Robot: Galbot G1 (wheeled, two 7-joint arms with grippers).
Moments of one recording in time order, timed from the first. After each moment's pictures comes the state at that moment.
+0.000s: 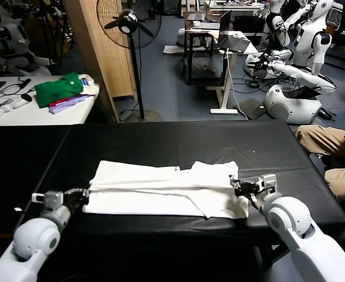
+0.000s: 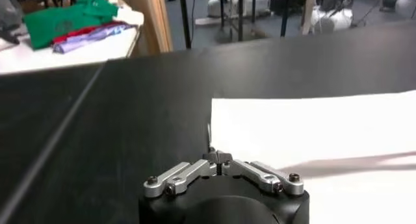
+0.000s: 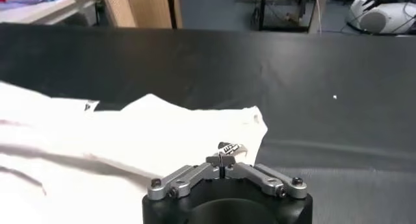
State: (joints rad) left arm 1.36 -0.87 -0.55 -1.92 -0.66 0.54 -0.15; right arm -1.13 0.92 0.33 1.94 0.74 -0.74 0.17
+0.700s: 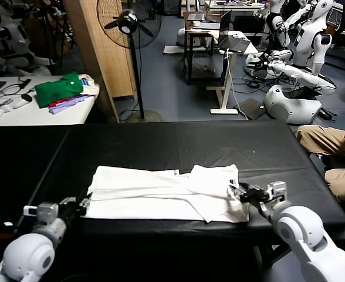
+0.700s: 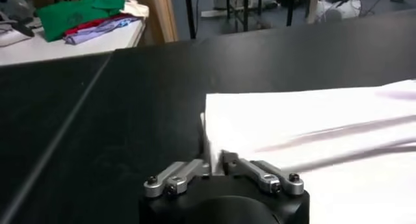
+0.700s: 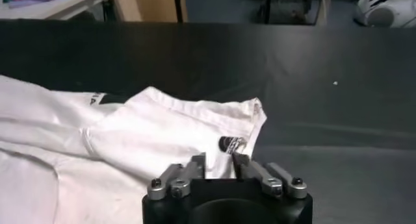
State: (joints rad) left arm 1.51 -0.92 -0.68 -2.12 -0.65 0.59 -0.18; right arm -1.18 0.97 0.50 1.98 0.70 -0.73 0.15
